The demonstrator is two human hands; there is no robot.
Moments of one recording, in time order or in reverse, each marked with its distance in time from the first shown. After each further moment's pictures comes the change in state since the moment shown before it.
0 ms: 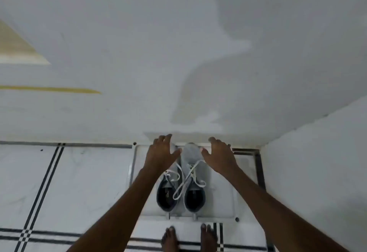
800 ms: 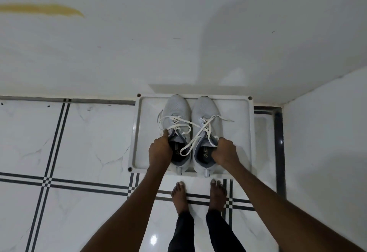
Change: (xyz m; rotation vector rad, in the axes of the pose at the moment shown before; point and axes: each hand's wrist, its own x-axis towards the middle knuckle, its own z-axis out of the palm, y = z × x) left_hand -0.062 -0.091 0.166 0.079 -0.038 -0.286; right_hand -0.041 0.053 0.173 0.158 -0.273 0.301
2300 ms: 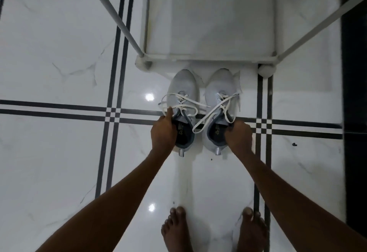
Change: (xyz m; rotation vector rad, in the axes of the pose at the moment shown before) left_hand -0.123 -0.232 0.454 -0.132 0.100 0.075; right_hand 0.012 0.275 0.461 0.108 0.316 0.079
